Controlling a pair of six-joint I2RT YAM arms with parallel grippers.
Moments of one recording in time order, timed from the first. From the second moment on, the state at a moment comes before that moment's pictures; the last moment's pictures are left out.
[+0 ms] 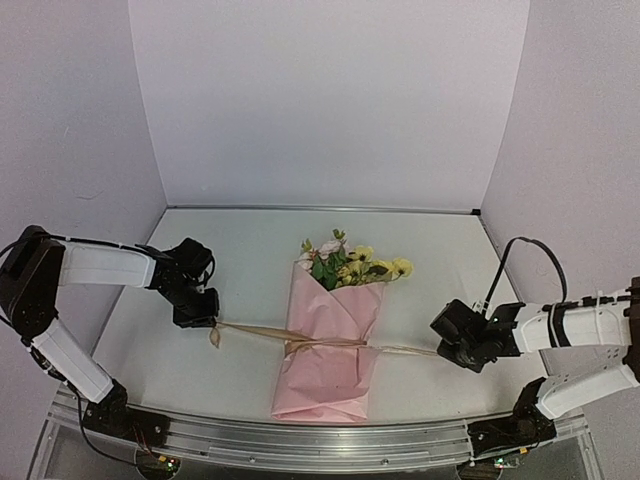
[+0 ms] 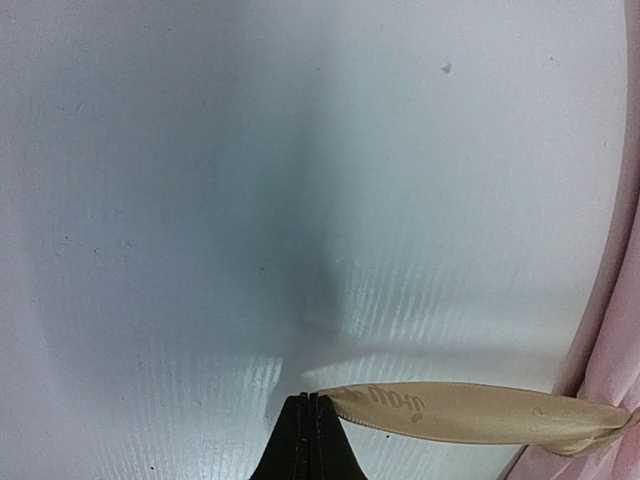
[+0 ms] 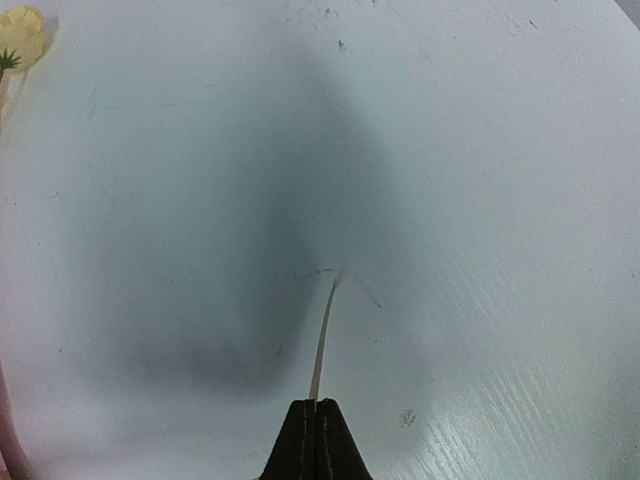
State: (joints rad) left arm -0.51 1.55 0.82 -0.51 0.07 -0.69; right arm 0.82 1.26 0.49 -0.52 0.51 1.31
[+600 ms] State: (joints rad) left arm -0.45 1.54 0.80 -0.44 0.17 -0.66; right arm 0.70 1.35 0.64 -0.52 0.48 1.17
